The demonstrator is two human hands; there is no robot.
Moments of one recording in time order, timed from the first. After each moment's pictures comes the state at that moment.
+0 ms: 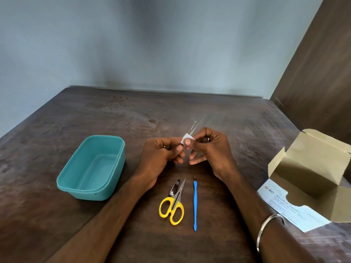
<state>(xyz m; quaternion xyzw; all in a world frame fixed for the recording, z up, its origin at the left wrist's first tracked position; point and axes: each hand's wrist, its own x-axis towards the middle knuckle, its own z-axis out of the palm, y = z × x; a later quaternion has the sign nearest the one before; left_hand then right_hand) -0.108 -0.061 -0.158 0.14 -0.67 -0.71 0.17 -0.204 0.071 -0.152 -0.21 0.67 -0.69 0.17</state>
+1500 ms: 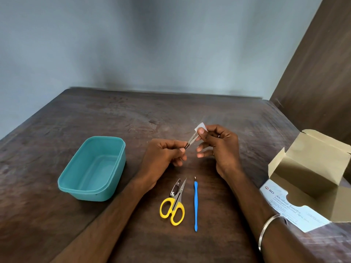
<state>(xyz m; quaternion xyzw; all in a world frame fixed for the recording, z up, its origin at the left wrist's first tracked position) -0.107 -0.061 -0.156 0.14 -0.72 -0.66 0.16 -0.213 0.074 -0.153 -0.16 0.62 -0.76 0.11</state>
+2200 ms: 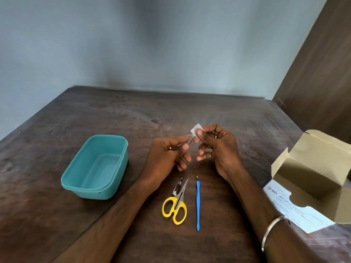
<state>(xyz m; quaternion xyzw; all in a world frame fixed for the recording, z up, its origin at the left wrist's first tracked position) -0.109 -0.054 -0.159 0.11 -0.70 -0.68 0.18 -0.207 0.074 -0.148 -0.19 0.59 -0.76 0.19</state>
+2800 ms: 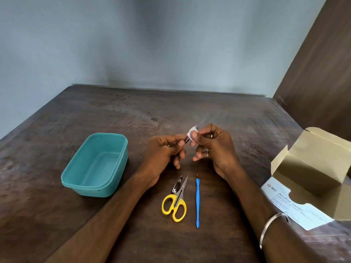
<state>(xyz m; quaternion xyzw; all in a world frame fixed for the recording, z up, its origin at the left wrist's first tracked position) -0.107 -0.063 -0.160 0.12 -0.66 -0.72 0.14 -0.204 0.072 -0.150 -0.20 0.62 -0.74 0.19</state>
